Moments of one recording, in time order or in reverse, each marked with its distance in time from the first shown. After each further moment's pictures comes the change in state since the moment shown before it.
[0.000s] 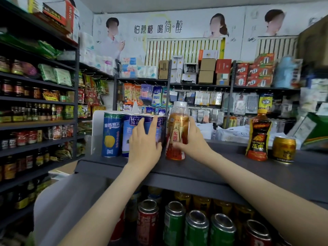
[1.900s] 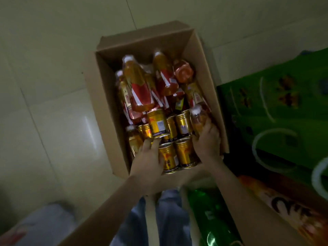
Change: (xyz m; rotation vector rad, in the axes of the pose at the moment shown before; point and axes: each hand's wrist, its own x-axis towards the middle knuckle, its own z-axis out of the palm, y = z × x) left_hand -0.883 -0.557 0.246 -0.111 -0.877 -1.574; right_hand -0.585 0.148 1.003 -0.355 -1.229 0.101
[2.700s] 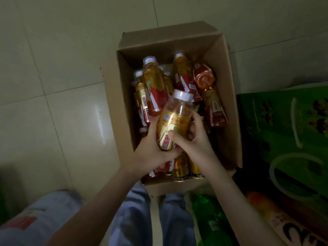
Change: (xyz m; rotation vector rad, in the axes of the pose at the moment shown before) left_hand 0.021 -0.005 -0.067 -0.813 -0.044 0.009; right_hand -0.036 -0.111 -0.066 0.987 -0.597 -0.115
